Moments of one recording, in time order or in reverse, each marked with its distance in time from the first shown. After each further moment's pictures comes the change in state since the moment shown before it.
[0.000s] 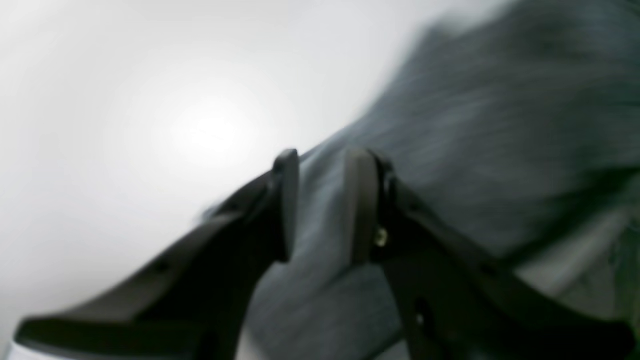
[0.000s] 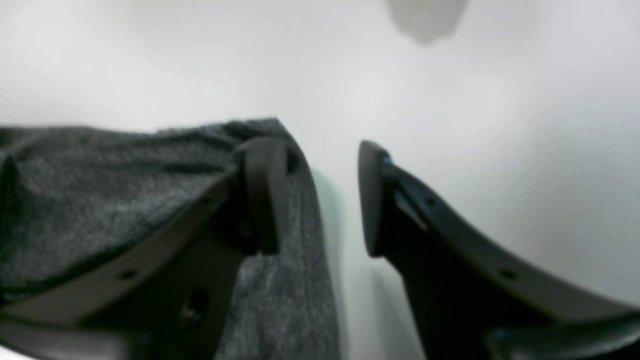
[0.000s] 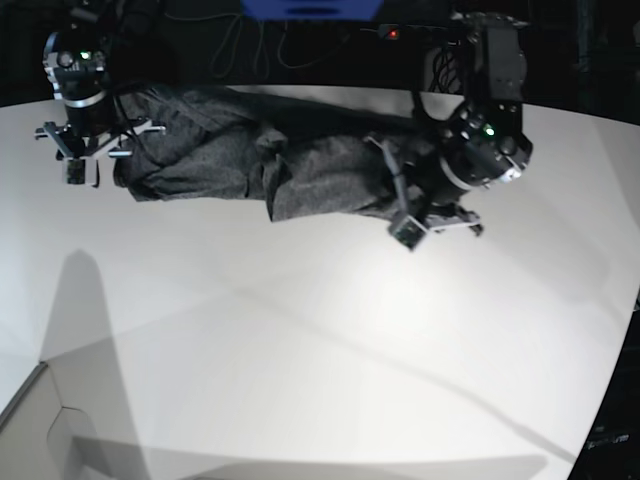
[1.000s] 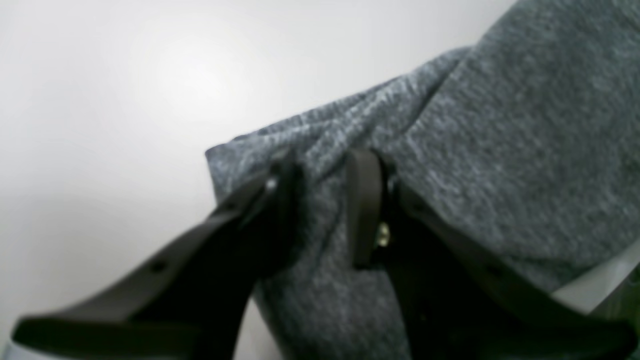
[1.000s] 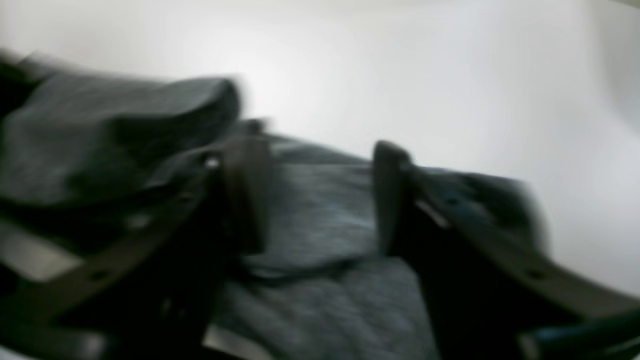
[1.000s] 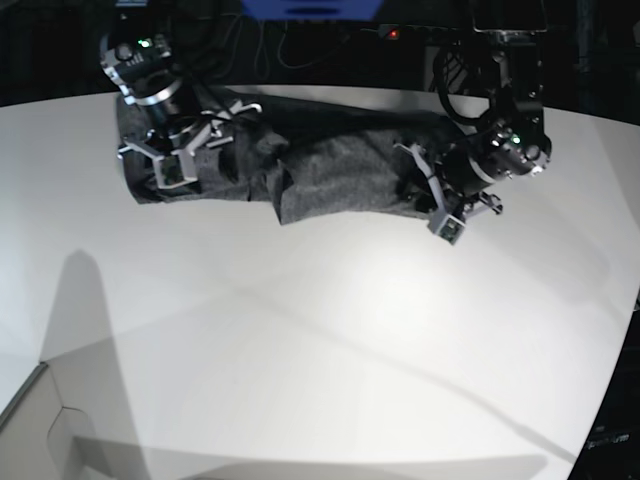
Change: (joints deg) left arm -0.9 -3.1 -6.3 -12.1 -7.3 -0.3 -6.4; right arm -4.6 -0.7 -22.1 5.6 0.2 0.2 -1.0
